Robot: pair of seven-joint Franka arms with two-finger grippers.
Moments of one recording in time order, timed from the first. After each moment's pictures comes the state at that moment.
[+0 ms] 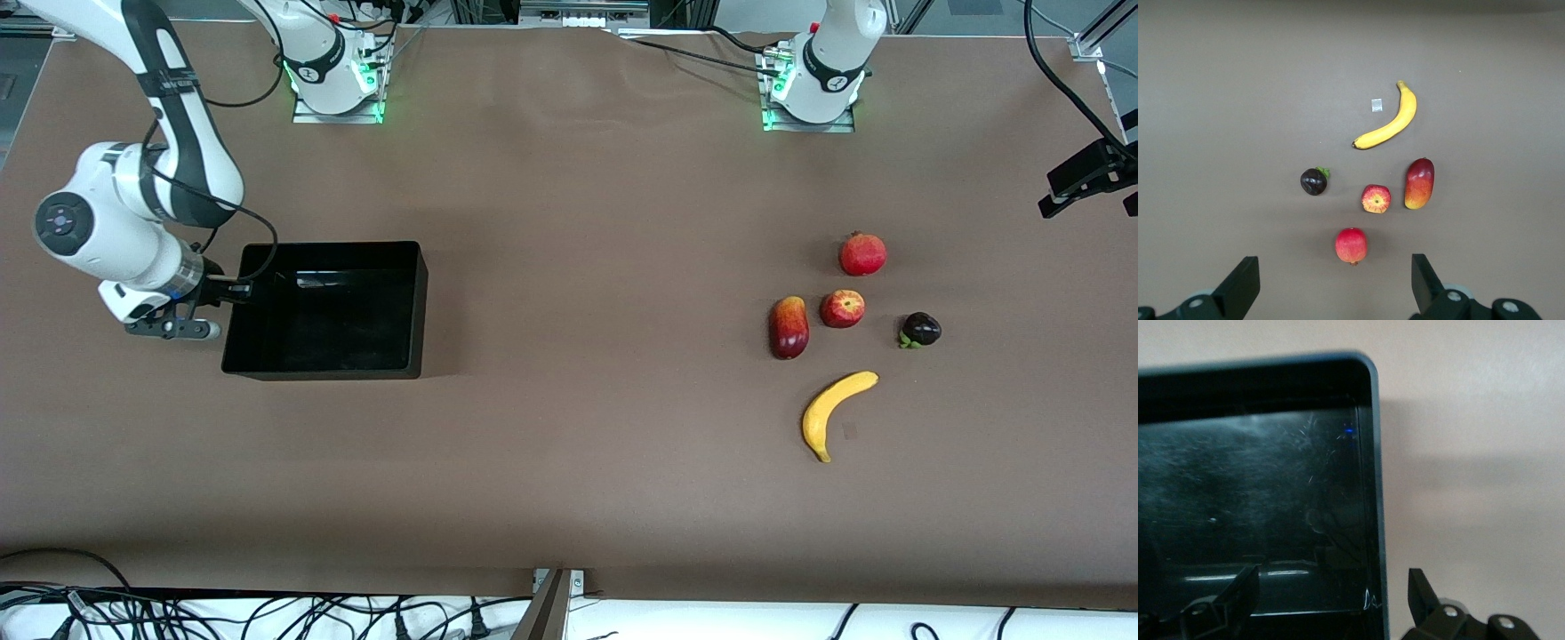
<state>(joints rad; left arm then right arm) 0.00 -0.03 0.09 -1.55 0.00 1.58 0.05 -0.03 0.25 -0.04 -2.17 0.00 2.35 -0.01</state>
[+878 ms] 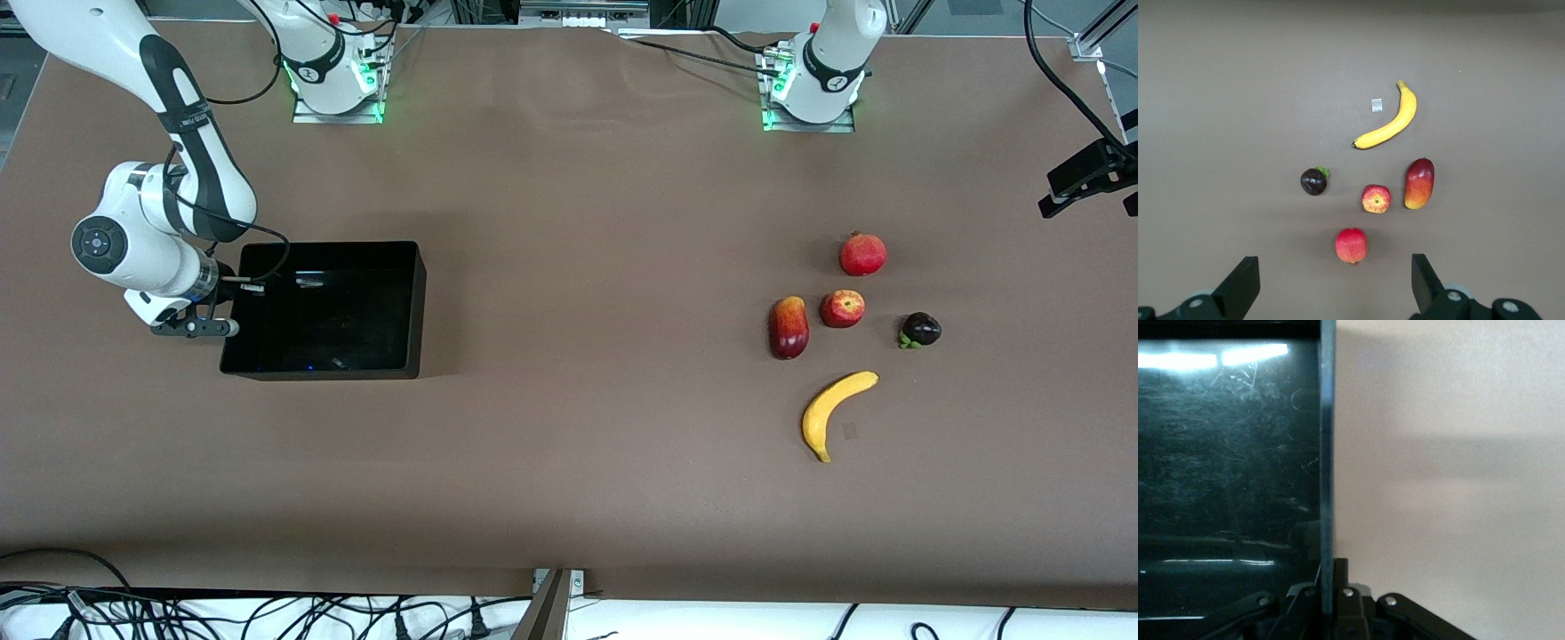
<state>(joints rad) 0.00 -0.03 0.09 -1.55 0.00 1.58 0.05 -0.03 0.34 -0.07 -2.18 -0.04 2.37 -0.09</state>
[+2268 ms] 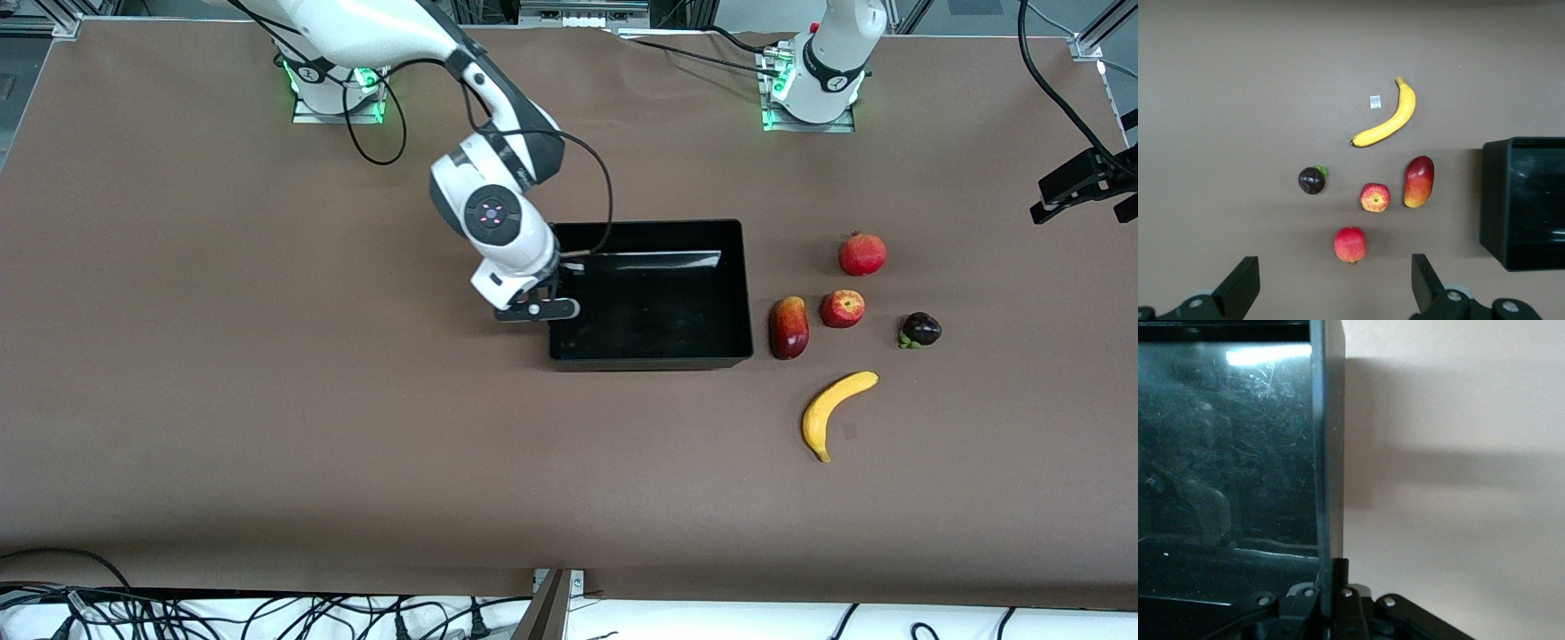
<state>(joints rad) 0.00 -0.01 0.08 -1.55 -0.01 1.58 0.06 0.66 0.69 0.10 -1.50 0.19 2.19 0.59</state>
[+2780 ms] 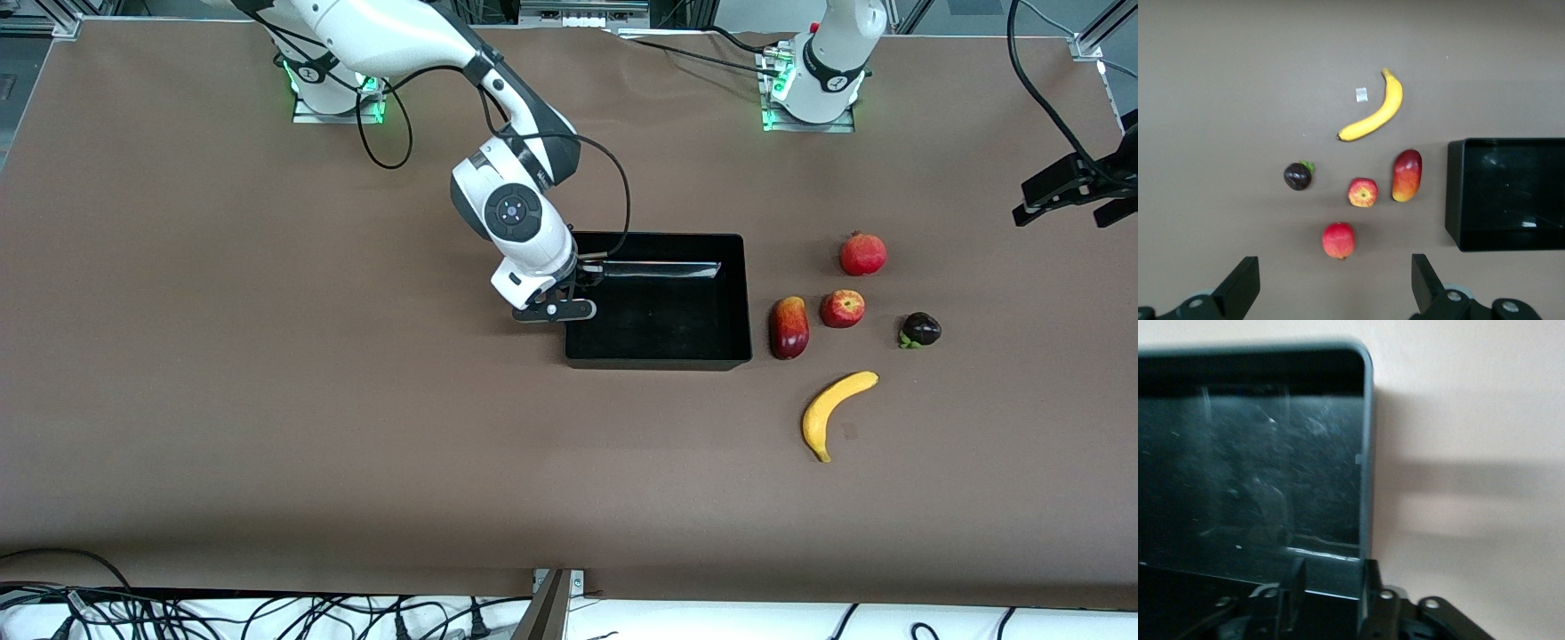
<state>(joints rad) 0.00 0.01 0.07 -1.55 -0.04 1.55 0.06 0.68 0.69 0.09 -1.45 0.19 2.20 0.62</state>
